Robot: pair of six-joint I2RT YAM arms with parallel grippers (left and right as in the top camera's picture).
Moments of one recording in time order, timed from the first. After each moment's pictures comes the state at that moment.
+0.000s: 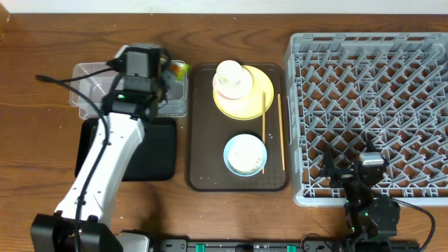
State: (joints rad) left arm -0.14 1.49 1.20 -0.52 -0.14 -0.97; right arm 0.03 0.01 0.01 -0.07 -0.05 0.01
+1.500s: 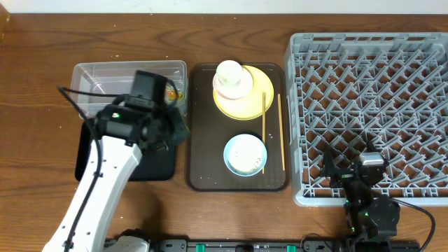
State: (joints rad) left arm -0.26 1.33 1.20 -1.12 0.18 -0.63; right arm 0.03 0.01 0.01 -0.07 -0.05 0.01
